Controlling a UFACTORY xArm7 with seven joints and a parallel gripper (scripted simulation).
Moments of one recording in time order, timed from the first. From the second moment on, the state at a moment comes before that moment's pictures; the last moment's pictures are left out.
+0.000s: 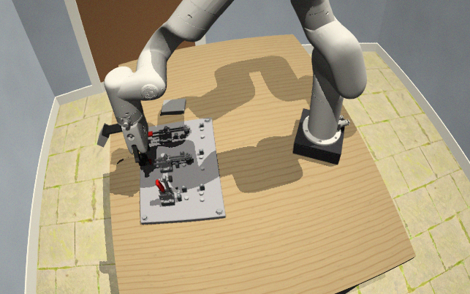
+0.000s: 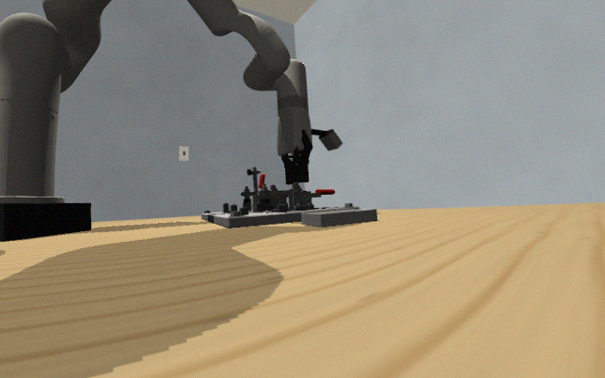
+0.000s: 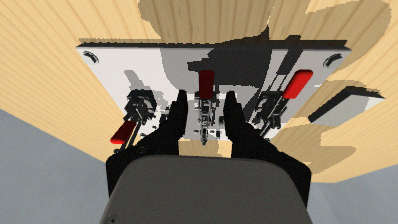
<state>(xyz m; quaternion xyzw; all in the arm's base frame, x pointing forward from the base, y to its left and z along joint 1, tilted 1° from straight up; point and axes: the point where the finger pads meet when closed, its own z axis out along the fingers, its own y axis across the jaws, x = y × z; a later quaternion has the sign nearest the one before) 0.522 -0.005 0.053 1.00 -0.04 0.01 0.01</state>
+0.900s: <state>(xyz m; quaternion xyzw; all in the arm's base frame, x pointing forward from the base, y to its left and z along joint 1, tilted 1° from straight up) 0.523 -0.006 0.046 1.00 -0.04 0.01 0.01</state>
